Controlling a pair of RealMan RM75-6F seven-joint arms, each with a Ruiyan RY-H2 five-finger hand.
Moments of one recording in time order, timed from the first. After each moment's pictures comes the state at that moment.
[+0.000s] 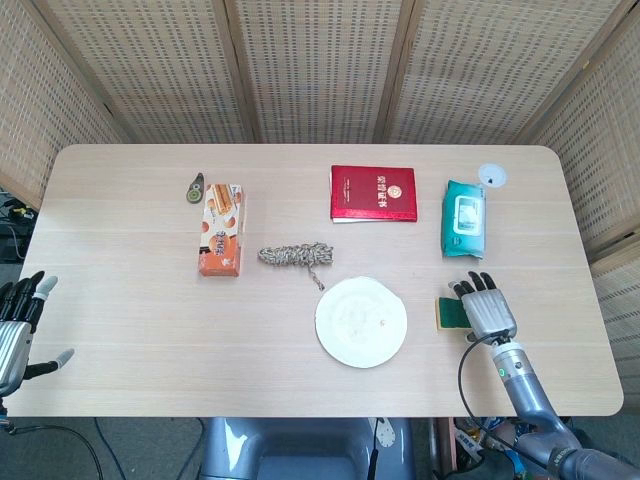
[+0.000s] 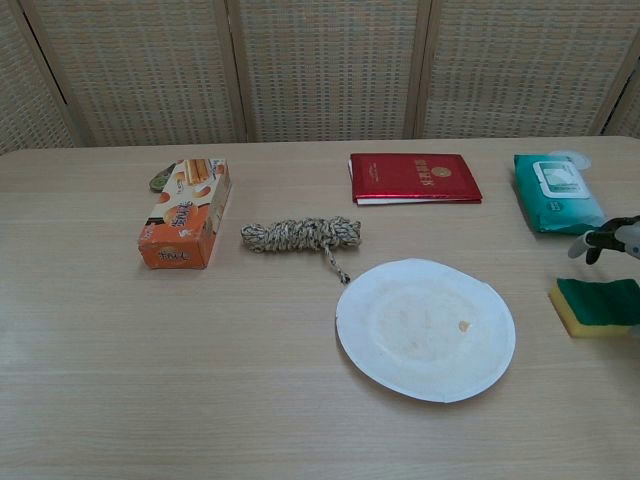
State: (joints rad) left arm -0.08 -1.08 -0.03 -1.67 1.49 1.47 0.10; right arm 0.42 -1.53 0.12 -1.19 -1.30 0.97 -0.35
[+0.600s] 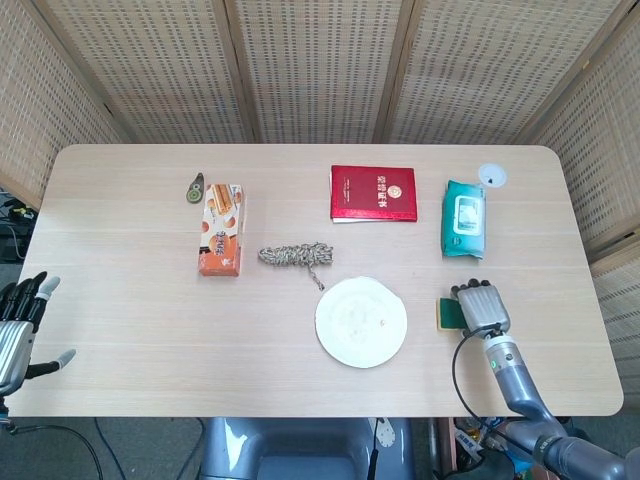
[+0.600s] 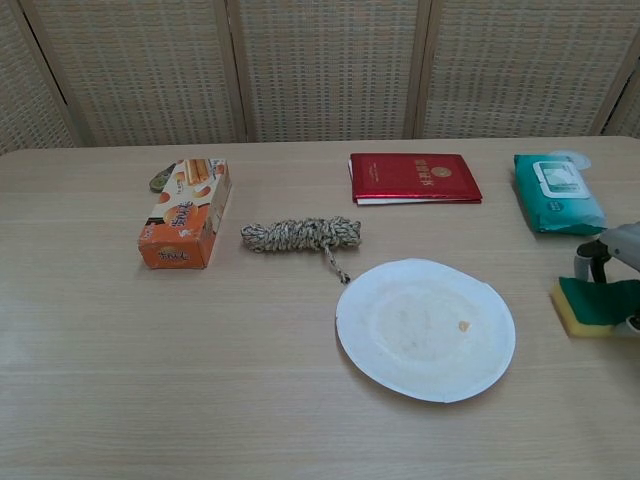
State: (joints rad) left arm -0.09 -1.08 -0.03 -1.67 1.48 1.45 0.09; right arm 0.46 -1.61 0.13 -1.07 -1.25 0.95 -0.35
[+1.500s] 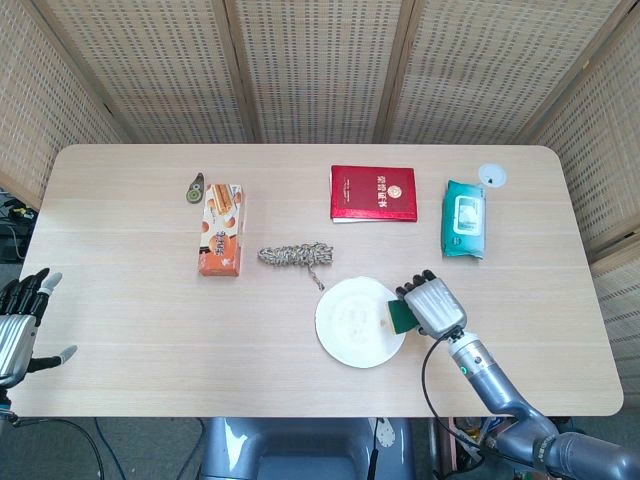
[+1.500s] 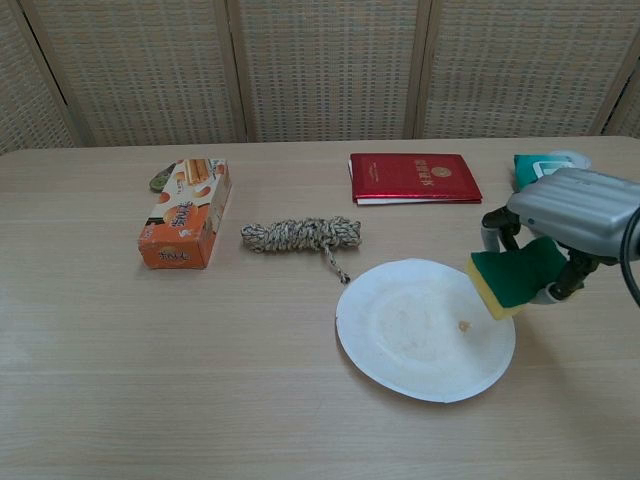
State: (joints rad) left arm -0.12 -1.08 -0.04 -1.67 1.43 1.39 0.09; right arm 0.56 -1.50 0.10 -1.39 -1.45 1.02 -0.48
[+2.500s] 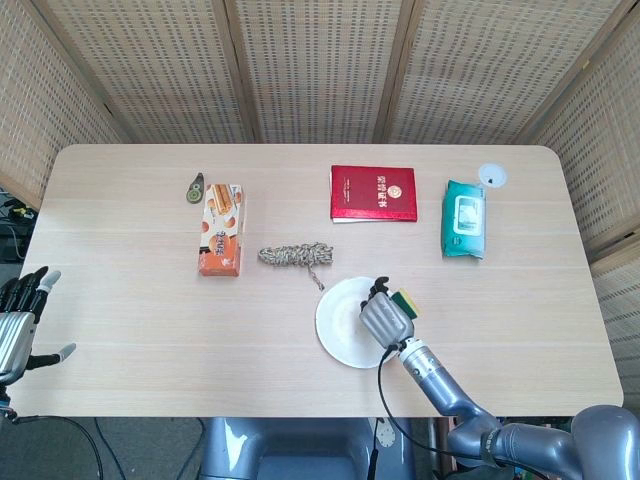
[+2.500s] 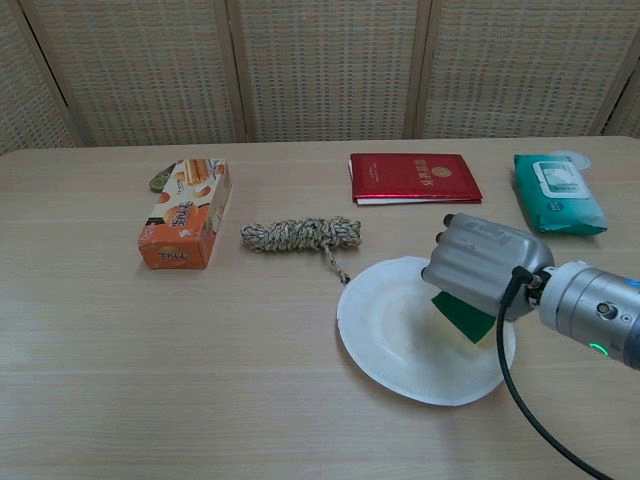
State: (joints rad) left arm -0.13 -1.07 -0.04 -1.67 1.41 1.38 0.08; right arm 0.68 -1.71 0.05 -1.32 -1.29 0.99 -1.29
